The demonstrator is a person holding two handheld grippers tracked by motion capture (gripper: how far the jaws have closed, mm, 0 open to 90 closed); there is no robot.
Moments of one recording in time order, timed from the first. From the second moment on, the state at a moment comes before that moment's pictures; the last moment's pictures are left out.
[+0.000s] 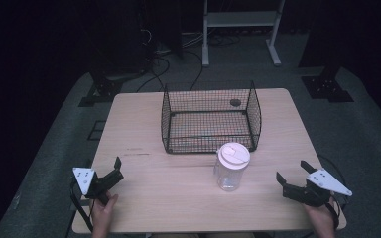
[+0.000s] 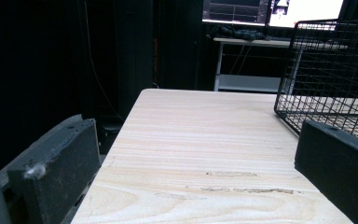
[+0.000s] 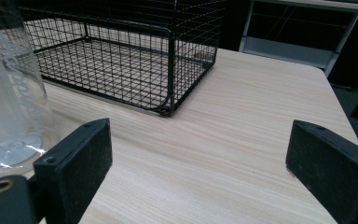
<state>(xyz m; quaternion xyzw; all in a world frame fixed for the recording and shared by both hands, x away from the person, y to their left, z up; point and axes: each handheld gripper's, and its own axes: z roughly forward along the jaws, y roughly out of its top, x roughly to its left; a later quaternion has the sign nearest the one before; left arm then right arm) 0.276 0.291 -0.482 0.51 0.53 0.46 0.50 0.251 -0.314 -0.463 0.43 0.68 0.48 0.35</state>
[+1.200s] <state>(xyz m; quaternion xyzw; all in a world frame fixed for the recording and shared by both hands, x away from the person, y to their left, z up) 0.275 0.289 -0.482 0.51 0.52 0.47 0.49 0.227 -0.278 -0.423 0.35 0.70 0.52 0.34</state>
